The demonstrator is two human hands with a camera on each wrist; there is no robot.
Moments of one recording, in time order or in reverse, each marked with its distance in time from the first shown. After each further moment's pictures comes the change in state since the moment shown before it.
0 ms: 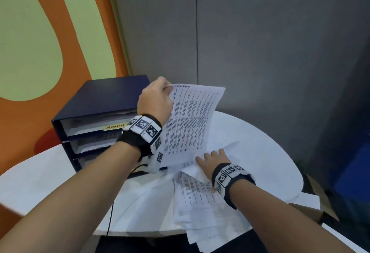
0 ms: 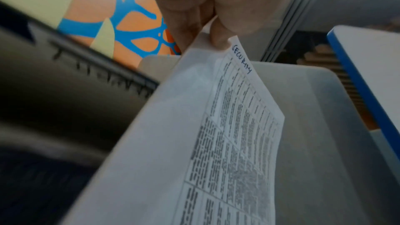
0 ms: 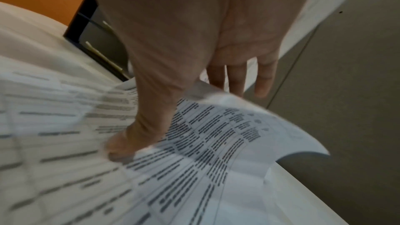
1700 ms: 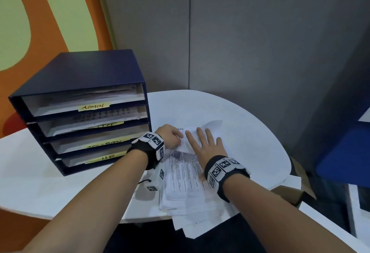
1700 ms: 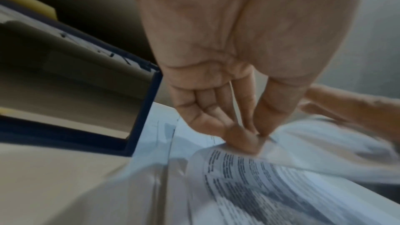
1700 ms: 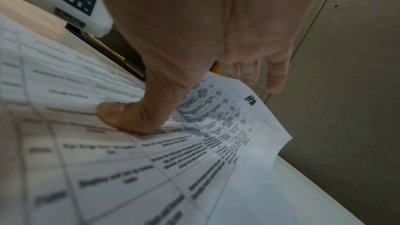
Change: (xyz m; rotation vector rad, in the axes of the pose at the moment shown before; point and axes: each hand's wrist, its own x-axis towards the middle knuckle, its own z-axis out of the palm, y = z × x) left_hand -0.092 -0.077 0.116 -0.066 -1.011 -0.533; right_hand -0.001 0.001 0.028 0.143 -0.009 0.124
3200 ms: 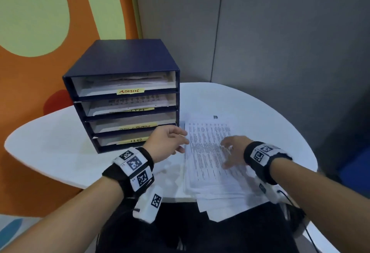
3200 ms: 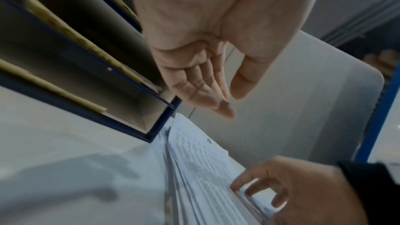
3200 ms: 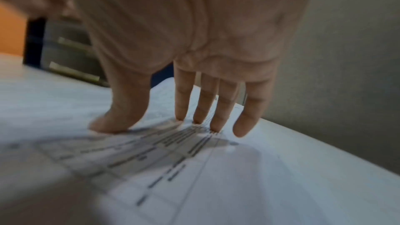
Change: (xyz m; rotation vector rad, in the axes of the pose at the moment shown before) left_hand -0.141 -0.023 -0.033 -0.514 0.139 0.011; right_hand -0.006 0.016 -0.016 0.482 -0.244 0.116
